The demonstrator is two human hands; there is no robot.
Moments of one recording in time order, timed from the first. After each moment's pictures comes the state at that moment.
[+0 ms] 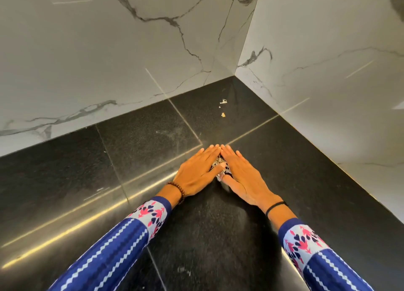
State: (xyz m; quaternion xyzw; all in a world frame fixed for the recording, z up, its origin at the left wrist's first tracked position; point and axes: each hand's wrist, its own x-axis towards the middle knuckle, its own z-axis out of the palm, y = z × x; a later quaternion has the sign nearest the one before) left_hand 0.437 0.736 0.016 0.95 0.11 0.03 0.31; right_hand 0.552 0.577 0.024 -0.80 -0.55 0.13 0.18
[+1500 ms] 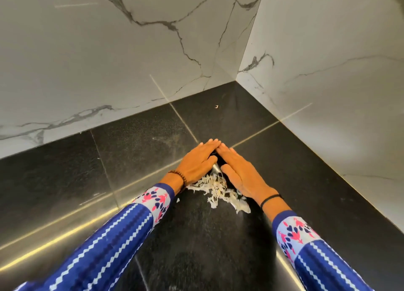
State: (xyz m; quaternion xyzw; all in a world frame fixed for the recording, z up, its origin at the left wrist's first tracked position) left_hand 0.469 0.751 0.059 0.90 0.18 0.00 0.40; right_hand 0.591 0.602 0.019 -0.79 -0.55 0.16 0.22
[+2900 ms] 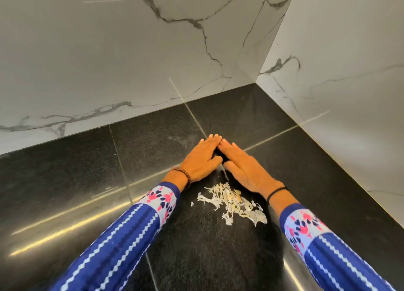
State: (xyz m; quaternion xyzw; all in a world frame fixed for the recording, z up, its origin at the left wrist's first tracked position) left_hand 0.458 0.784 0.047 0.88 0.20 0.03 0.42; right_hand 0.595 0.648 0.026 -0.74 -0.62 0.17 0.18
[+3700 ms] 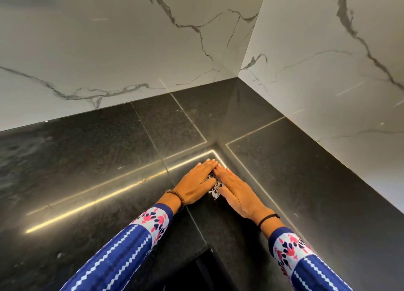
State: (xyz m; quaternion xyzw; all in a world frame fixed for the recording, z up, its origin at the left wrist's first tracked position) left_hand 0.275 0.640 0.046 0.90 0.15 0.00 0.41; right_hand 0.396 0.487 0.023 -0.78 -0.56 0.17 0.22
